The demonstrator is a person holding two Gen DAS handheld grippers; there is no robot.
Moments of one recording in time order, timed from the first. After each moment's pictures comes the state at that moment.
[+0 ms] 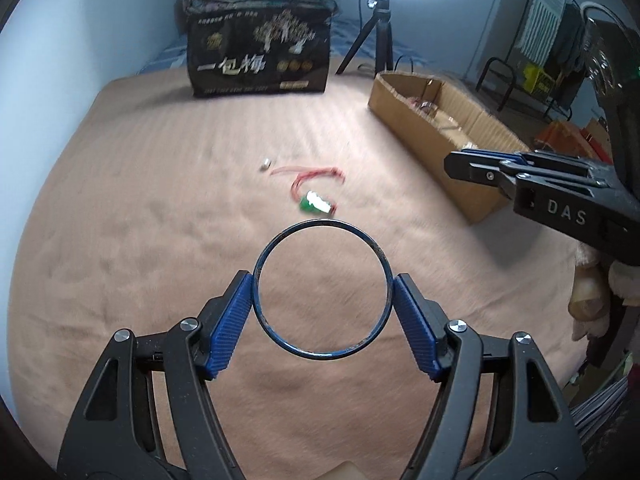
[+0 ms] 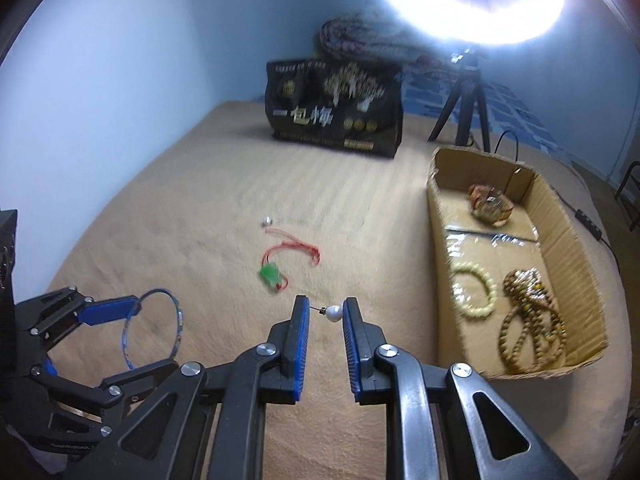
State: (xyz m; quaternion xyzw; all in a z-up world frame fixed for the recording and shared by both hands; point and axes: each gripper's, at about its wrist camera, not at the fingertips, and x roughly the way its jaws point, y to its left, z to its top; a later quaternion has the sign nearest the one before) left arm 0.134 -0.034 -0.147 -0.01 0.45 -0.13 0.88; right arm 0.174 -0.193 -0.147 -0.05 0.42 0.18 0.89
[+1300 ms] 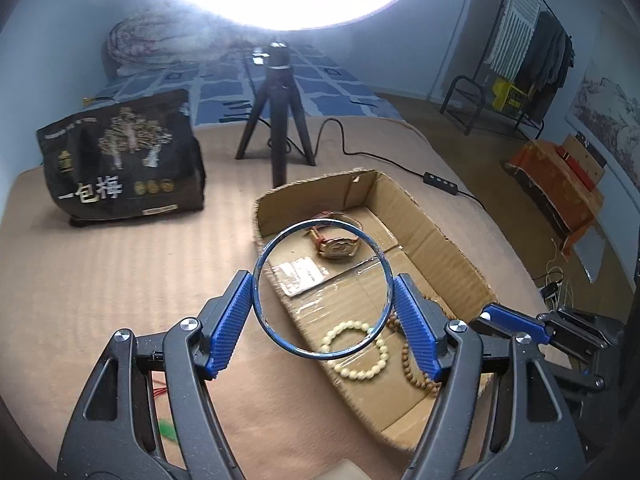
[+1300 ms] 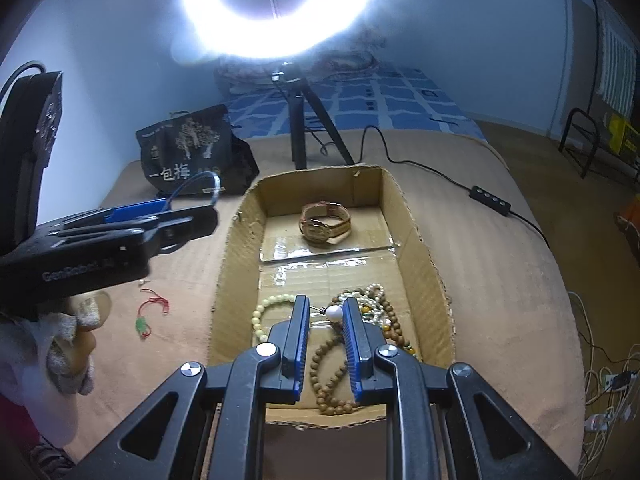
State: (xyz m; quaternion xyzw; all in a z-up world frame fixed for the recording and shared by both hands) left arm 0.305 -0.189 -0.111 -0.01 0.42 -0.19 0.89; right arm 0.224 -0.347 -0.128 0.02 0.42 0.07 0.90
